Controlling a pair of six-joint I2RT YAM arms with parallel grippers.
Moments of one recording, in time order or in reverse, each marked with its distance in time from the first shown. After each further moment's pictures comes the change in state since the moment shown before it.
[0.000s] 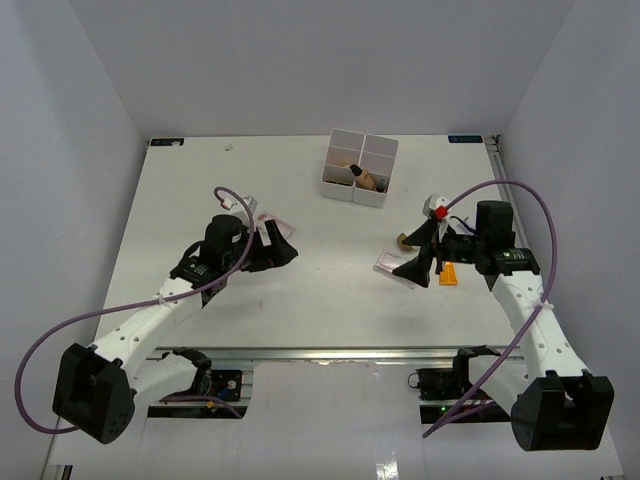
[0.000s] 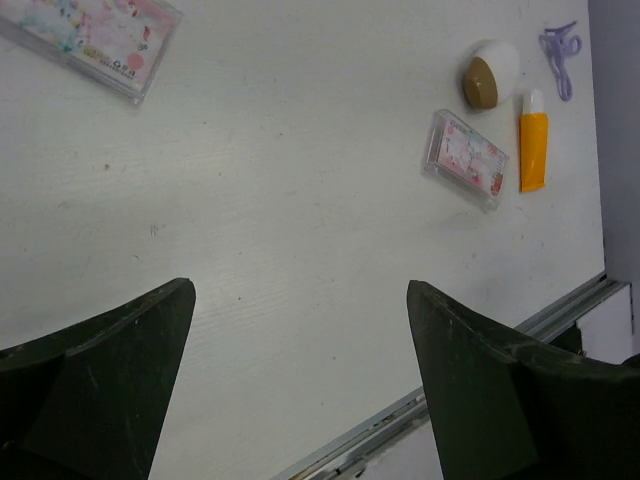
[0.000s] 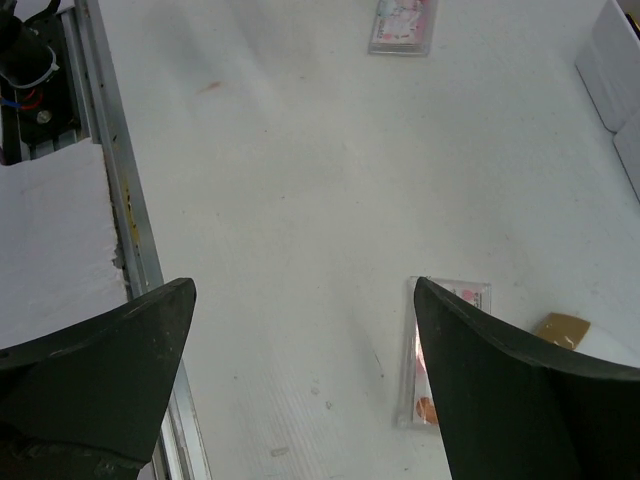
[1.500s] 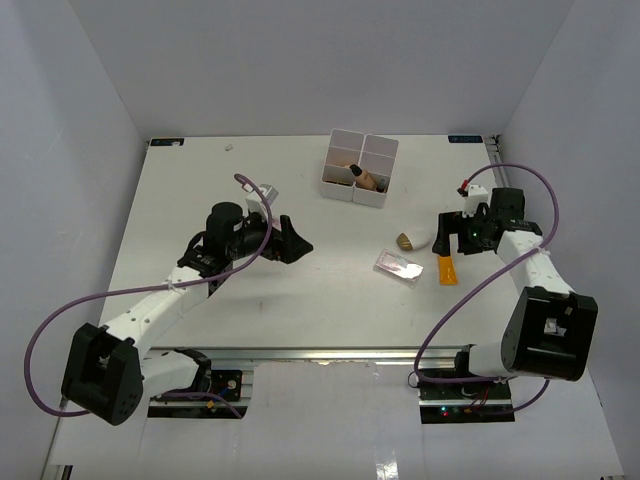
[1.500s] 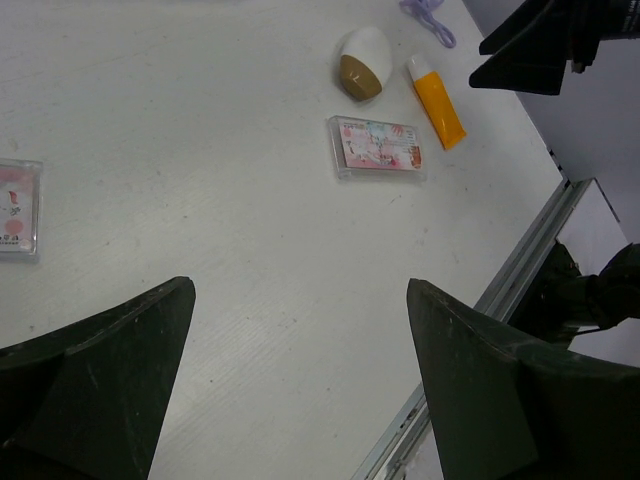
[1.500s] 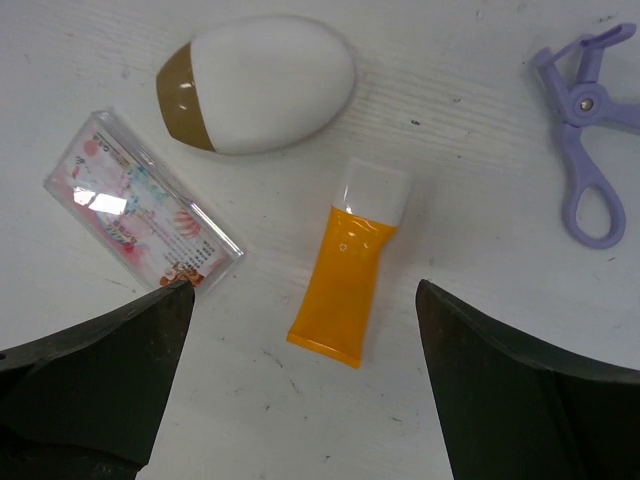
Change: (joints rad) left arm 0.025 0.128 0.061 0.230 0.289 0.205; right arm -0.229 0.349 0.094 0.013 0.669 0.266
